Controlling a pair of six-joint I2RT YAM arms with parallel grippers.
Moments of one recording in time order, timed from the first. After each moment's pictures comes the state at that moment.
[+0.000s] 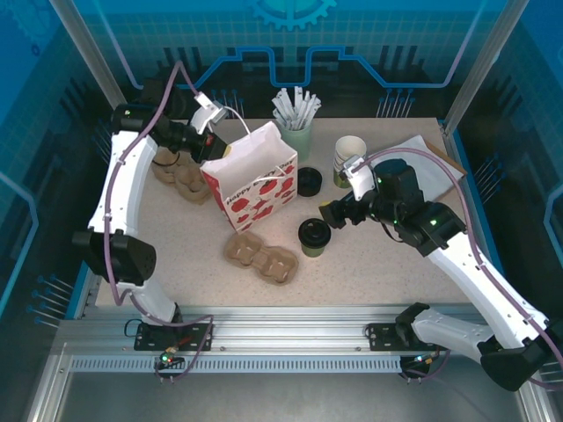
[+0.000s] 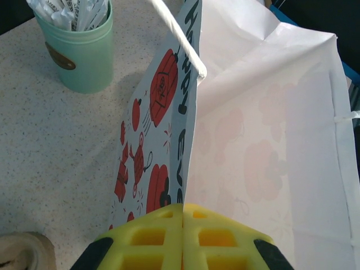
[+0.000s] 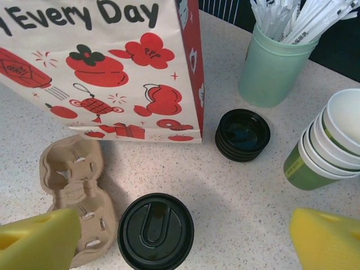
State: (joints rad) left arm -0.04 1.74 2.02 -1.32 0.75 0.52; right arm 0.56 1.04 1.17 -0.72 -0.11 -0.06
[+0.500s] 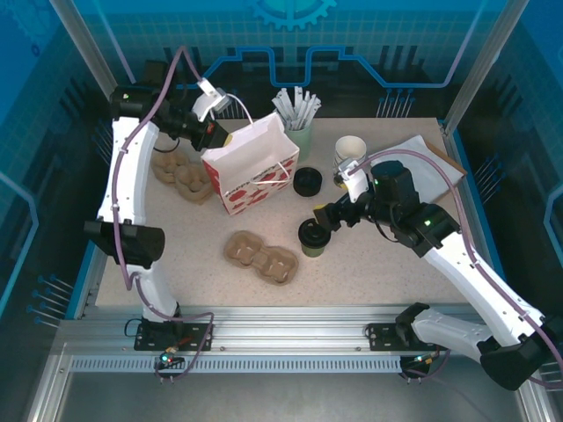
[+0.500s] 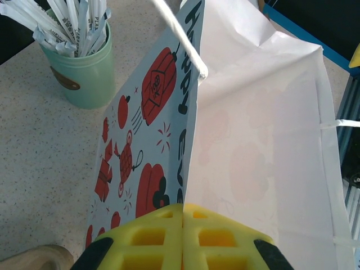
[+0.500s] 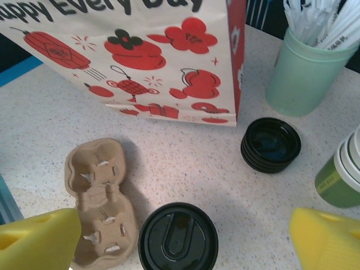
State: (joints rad) left arm -0.05 1.90 2.36 -1.52 0.74 0.58; right arm 0.56 1.04 1.12 -0.62 -0.21 -0.05
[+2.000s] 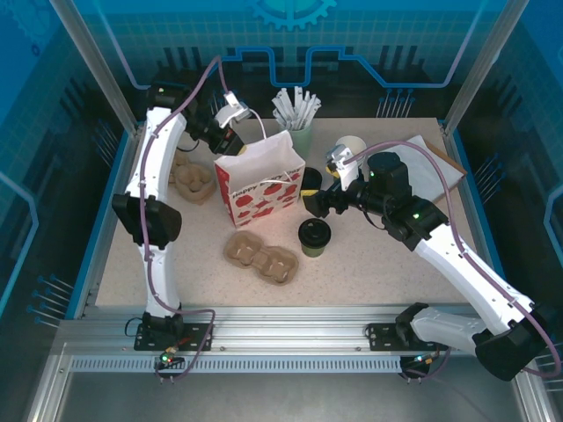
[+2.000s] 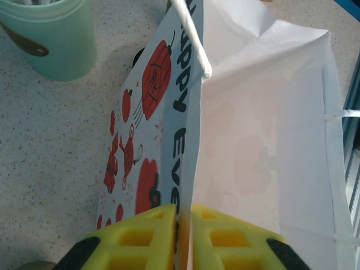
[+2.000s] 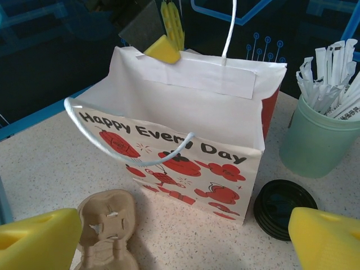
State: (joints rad) left arm -0.10 2.13 2.48 -1.60 0.68 0.67; right arm 0.56 1.11 1.11 -0.39 -0.28 -0.04
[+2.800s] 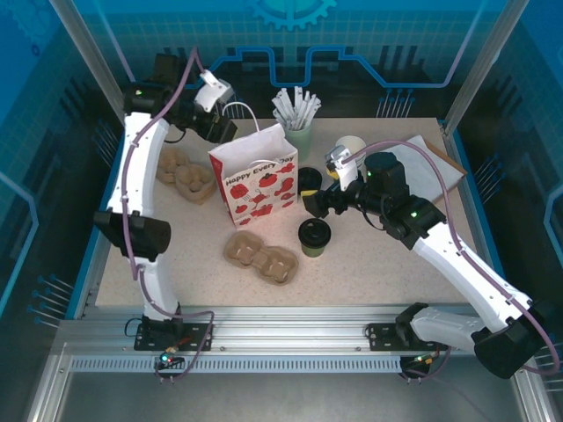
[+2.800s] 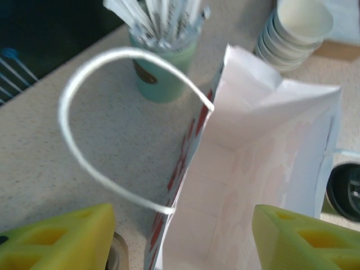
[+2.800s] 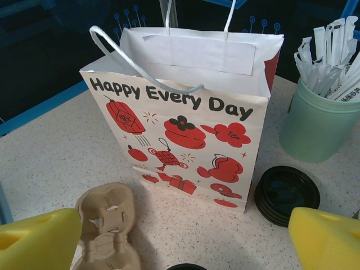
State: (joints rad) left arm -0.07 1.94 2.39 -1.35 0.49 0.40; right arm 0.56 1.12 1.11 -0.42 -0.27 -0.01
